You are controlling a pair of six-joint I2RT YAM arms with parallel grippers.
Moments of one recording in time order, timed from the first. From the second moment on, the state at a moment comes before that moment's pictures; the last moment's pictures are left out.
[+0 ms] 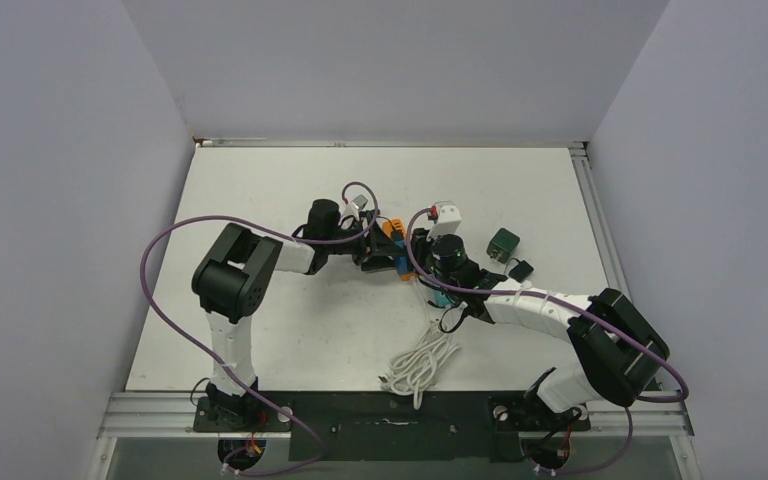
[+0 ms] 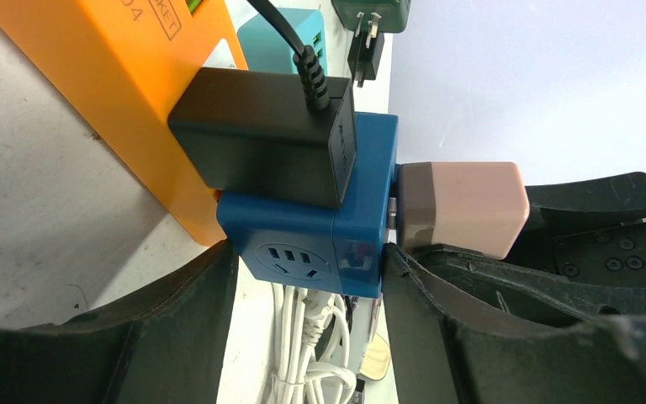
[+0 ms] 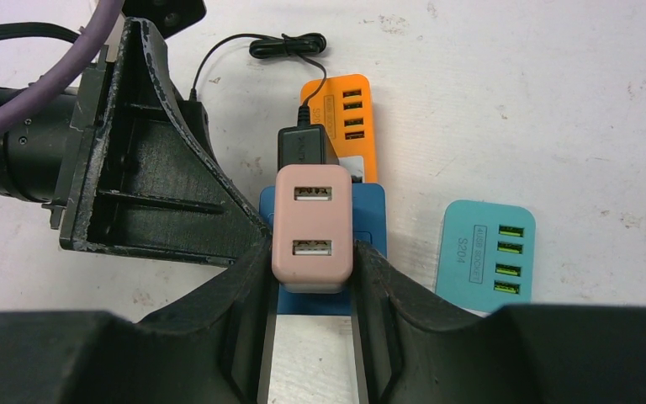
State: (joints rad) left arm -0.44 2.01 0.98 0.54 0.85 -1.08; right arm 0.74 1.44 0.68 0.37 0.28 0.39
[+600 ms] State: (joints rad) left arm -0.44 2.02 0.98 0.53 0.87 -1.07; right arm 0.79 1.45 0.68 0.37 0.36 0.35
